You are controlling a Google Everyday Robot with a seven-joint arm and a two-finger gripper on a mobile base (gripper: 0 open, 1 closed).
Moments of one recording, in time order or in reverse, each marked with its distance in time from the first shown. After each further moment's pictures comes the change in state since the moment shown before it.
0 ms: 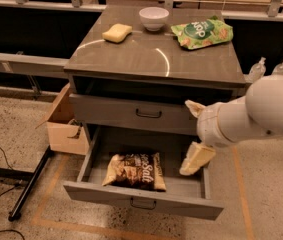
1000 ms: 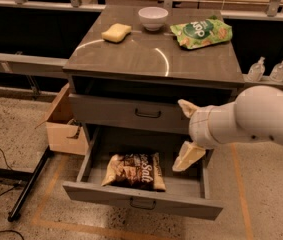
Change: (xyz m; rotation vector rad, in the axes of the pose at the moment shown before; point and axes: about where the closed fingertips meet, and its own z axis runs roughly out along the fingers) arm -0.003 -0.011 0.032 0.056 -0.049 -0.041
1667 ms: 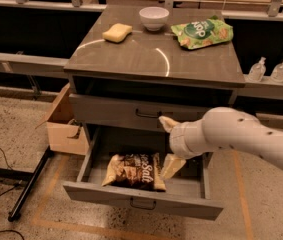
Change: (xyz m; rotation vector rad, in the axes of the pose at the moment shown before) arm 0.015 0.025 0.096 -0.079 -0.025 -0.081
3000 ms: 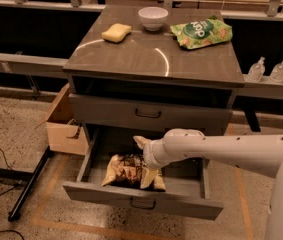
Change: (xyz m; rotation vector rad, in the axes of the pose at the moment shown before) arm 0.017 0.027 0.175 -0.104 -0.044 -0.136
